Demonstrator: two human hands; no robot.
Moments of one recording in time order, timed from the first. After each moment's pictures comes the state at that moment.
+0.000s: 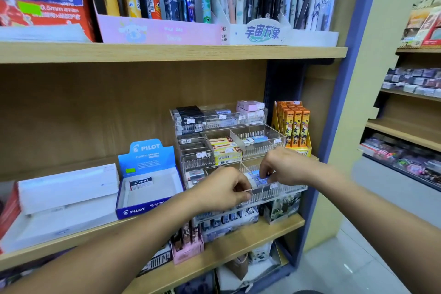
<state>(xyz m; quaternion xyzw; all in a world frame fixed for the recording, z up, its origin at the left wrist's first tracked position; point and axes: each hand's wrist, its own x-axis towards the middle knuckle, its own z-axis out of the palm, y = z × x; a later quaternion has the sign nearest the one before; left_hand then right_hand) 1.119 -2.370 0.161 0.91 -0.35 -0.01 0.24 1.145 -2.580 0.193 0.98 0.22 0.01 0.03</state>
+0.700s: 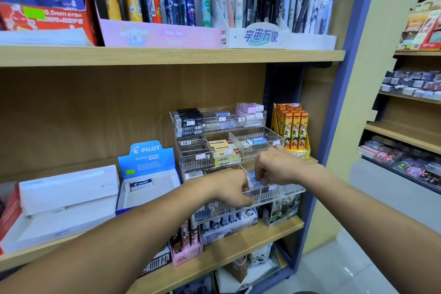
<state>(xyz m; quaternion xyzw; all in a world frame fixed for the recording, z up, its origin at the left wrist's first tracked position) 1.138 -2.391 0.170 0.93 -0.33 -0.10 0.09 1.141 -2.563 0.198 0.98 0.20 0.01 0.04</state>
